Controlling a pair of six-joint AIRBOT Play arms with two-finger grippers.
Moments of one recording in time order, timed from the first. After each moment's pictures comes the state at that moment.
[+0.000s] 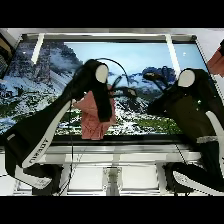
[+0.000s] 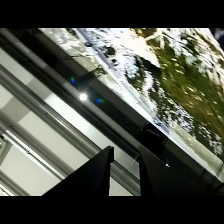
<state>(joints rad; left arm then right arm) -0.74 -1.63 1.79 1.25 -1.84 -0.82 0.21 -1.19 1.24 -1.30 1.57 1.18</state>
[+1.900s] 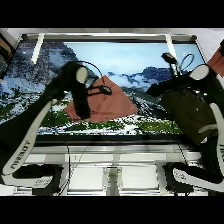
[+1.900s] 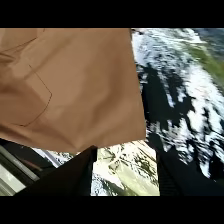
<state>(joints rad) -0.51 -1.46 1.54 1.47 -1.85 -0.92 0.05 -1.31 1.24 -1.03 1.20 1.02</state>
